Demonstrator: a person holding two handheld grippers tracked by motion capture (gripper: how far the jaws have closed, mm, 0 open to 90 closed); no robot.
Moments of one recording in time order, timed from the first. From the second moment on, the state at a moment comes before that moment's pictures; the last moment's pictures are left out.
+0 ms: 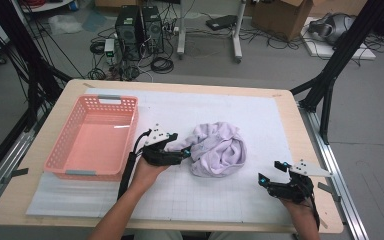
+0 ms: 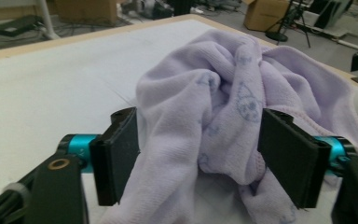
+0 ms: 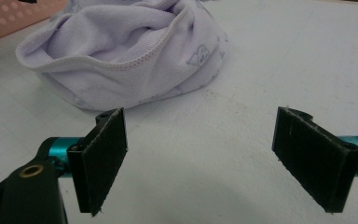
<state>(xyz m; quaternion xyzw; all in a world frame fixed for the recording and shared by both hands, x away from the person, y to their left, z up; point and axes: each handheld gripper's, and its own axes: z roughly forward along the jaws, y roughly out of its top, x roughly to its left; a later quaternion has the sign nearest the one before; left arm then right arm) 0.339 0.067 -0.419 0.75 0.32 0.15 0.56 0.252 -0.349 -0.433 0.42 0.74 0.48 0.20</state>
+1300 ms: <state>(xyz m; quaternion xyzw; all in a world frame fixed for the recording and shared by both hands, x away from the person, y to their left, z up) 0.345 0.066 -0.402 0.74 0.35 0.18 0.54 0.343 -0.269 -0.442 0.39 0.81 0.43 0.12</state>
